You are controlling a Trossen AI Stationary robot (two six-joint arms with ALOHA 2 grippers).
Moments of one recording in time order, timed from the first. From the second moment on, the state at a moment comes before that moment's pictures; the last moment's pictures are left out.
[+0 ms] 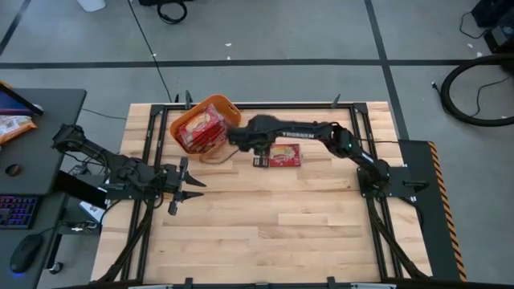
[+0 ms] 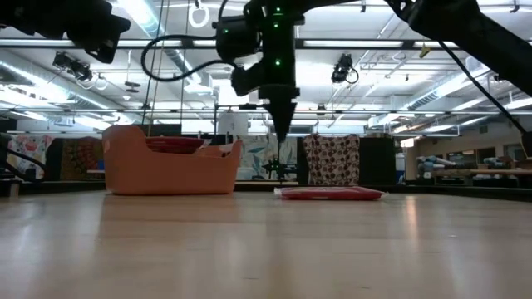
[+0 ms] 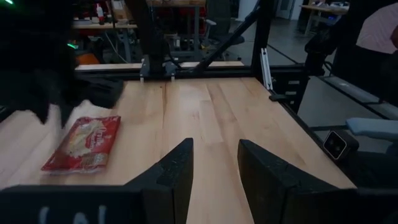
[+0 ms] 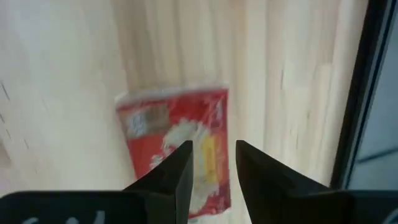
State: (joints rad) left arm -0.47 0.54 0.30 0.08 -0.37 -0.09; right arm -0.15 2.35 2.30 -1.48 0.28 -0.03
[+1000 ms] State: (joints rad) left arm -0.47 0.54 0.30 0.05 -0.37 -0.15; right arm -0.03 2.07 1.49 -0.95 0.35 0.07
